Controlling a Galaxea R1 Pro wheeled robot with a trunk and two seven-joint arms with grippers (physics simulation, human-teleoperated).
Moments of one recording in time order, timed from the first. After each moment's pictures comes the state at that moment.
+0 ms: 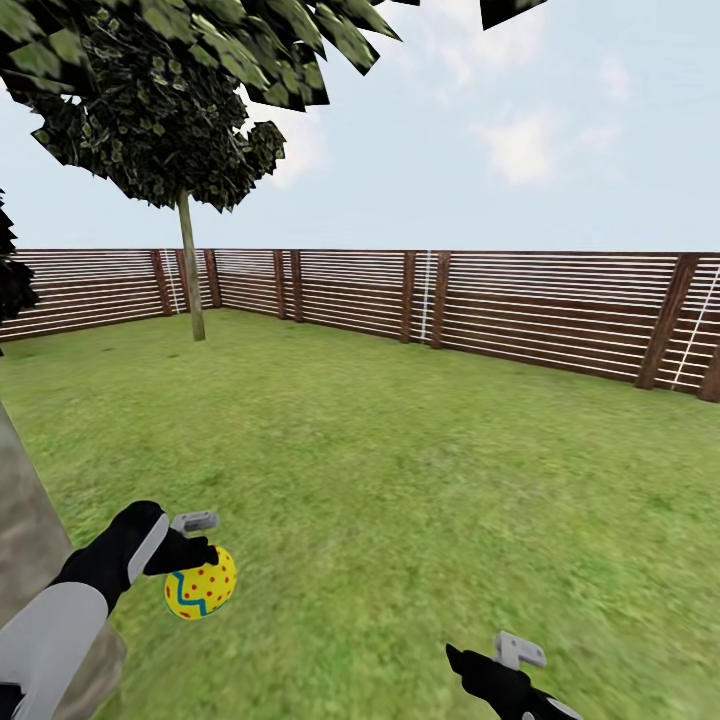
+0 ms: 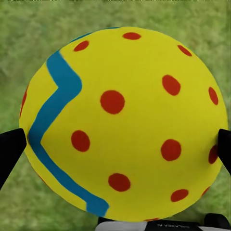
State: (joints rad) left arm -0.76 0.25 -0.09 -0.61 0.25 0.97 -0.09; right arm -0.08 0.08 -0.13 -1.11 -0.22 0.42 0.06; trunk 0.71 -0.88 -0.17
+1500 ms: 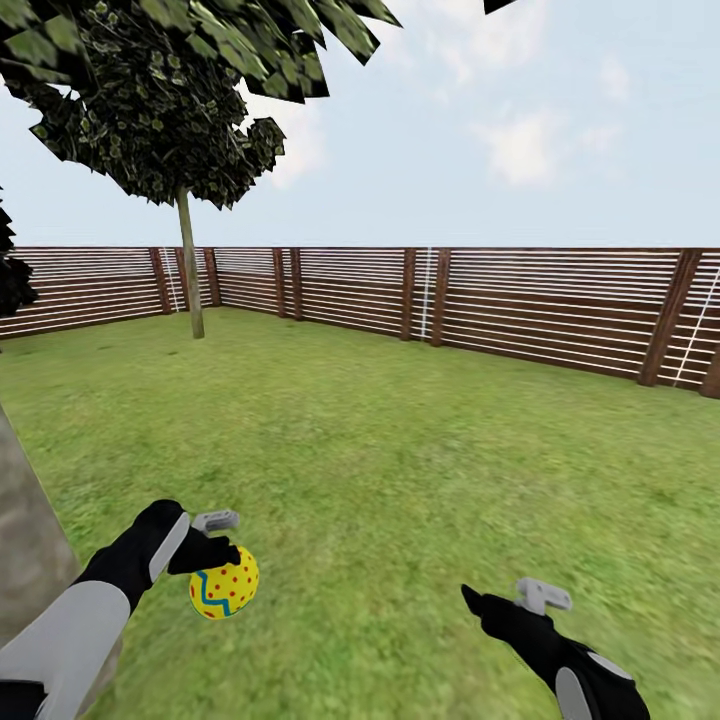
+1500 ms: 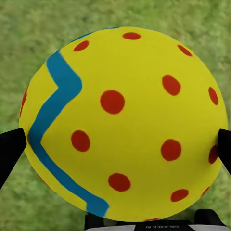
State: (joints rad) left arm -0.76 0.19 -0.09 -0.61 0.25 0.98 -0.10; right arm -0.02 0.08 -0.16 -1.58 -0.24 0.67 0.06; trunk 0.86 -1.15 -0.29
